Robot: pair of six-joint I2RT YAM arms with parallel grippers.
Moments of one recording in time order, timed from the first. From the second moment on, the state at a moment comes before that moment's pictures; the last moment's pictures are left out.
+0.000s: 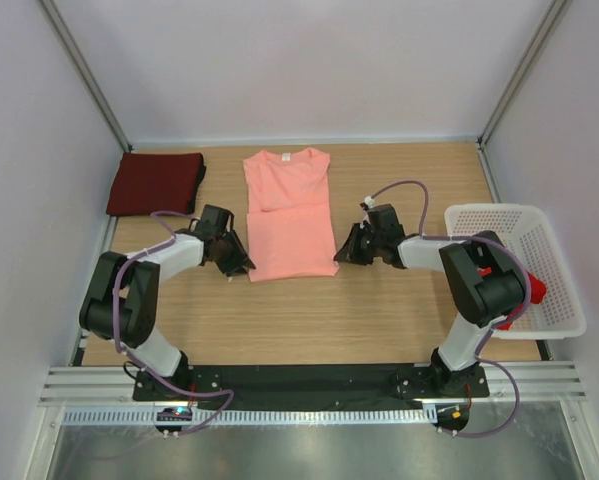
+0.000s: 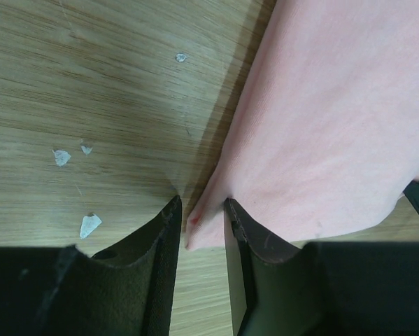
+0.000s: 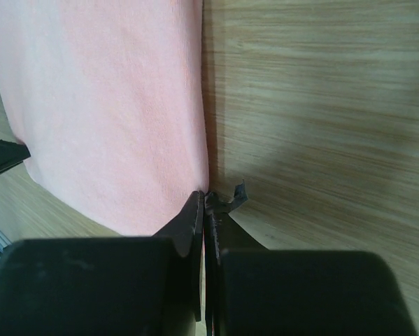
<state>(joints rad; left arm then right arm) -0.29 1.61 0.84 -0.32 0.17 -0.81 0.38 1.75 0.79 0.12 -0.34 0.62</state>
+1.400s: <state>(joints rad) -0.30 1.48 0.61 -0.18 0.41 -0.89 0.39 1.47 0.59 -0.04 -0.30 0.80</state>
